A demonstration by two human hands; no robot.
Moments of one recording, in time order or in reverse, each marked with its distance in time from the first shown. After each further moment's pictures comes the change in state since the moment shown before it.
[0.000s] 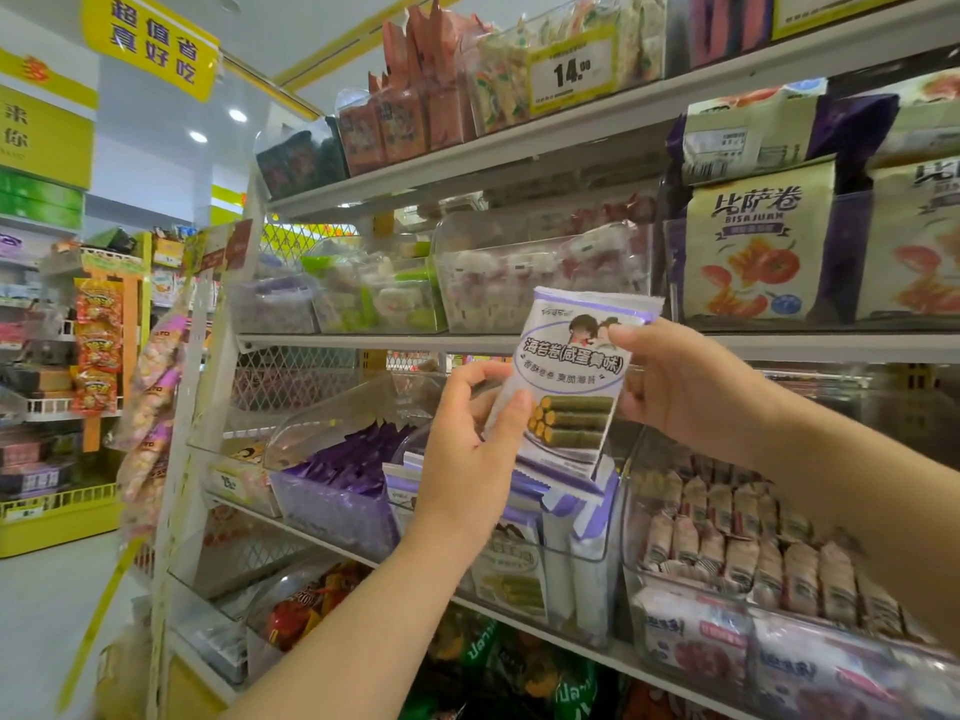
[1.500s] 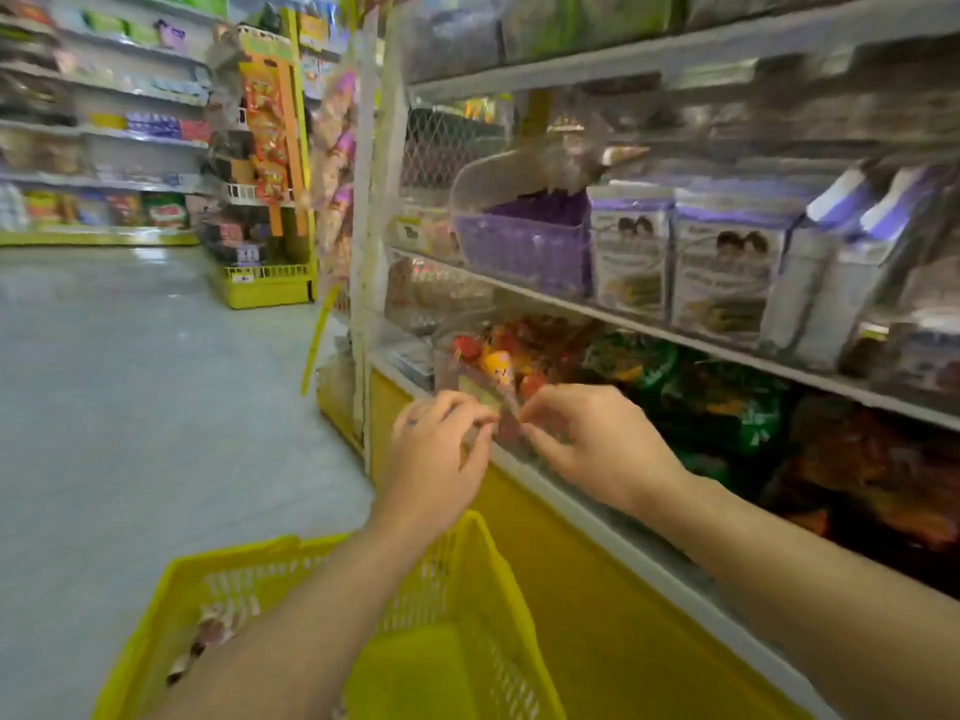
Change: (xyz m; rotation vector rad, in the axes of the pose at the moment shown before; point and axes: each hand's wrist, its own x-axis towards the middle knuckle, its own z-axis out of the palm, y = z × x) left_hand -0.240 -0.065 -0.179 1.166 -0.043 -0.194; right_hand -0.069 0.232 0.202 -1.079 -0.154 -0.110
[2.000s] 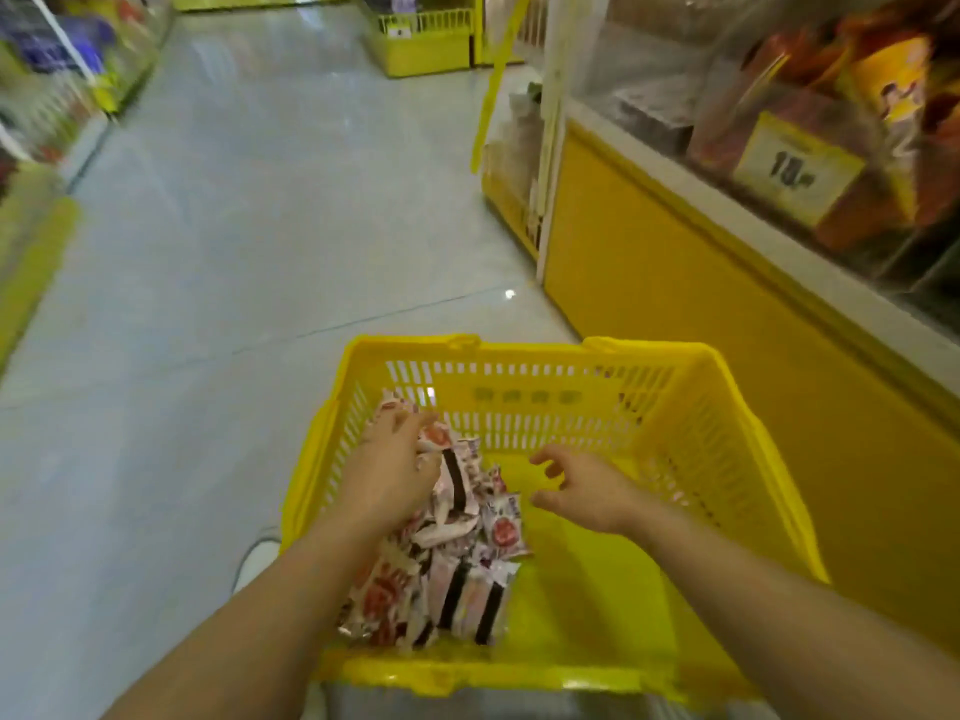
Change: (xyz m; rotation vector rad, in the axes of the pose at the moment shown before) left_hand -0.229 -0.245 -0.006 0.310 -0.546 -0.811; right_hand -0.032 -0.049 0.363 0.401 -0.961 0.255
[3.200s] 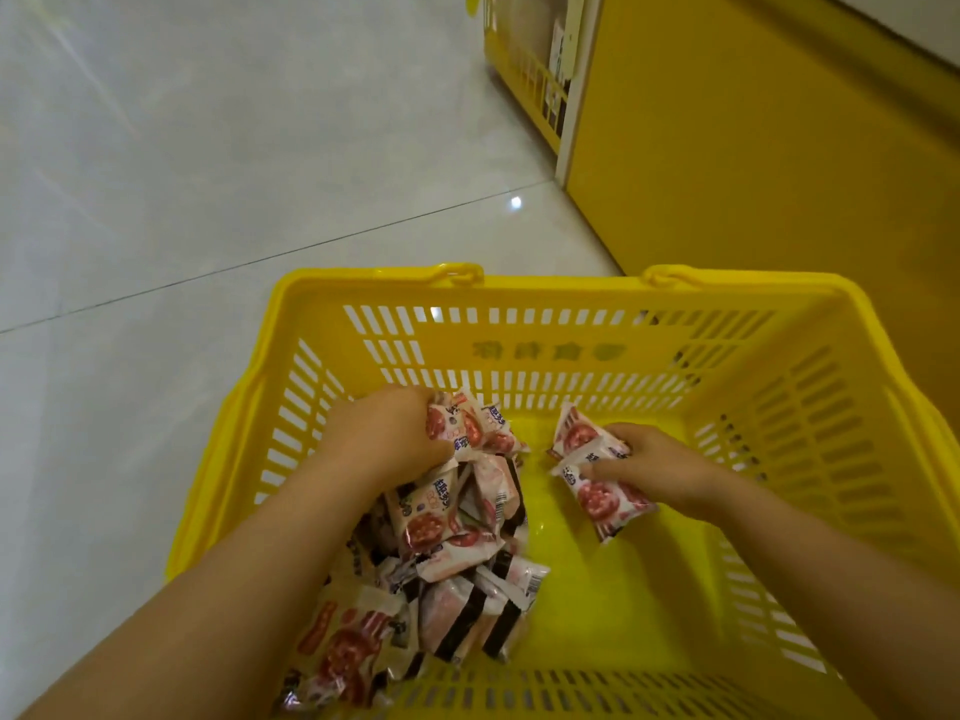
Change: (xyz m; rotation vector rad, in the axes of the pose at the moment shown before) left_hand 0.066 0.000 0.028 0.383 -0.410 -0.126; right_hand 0.086 0.100 0.031 0.592 -0.129 0.212
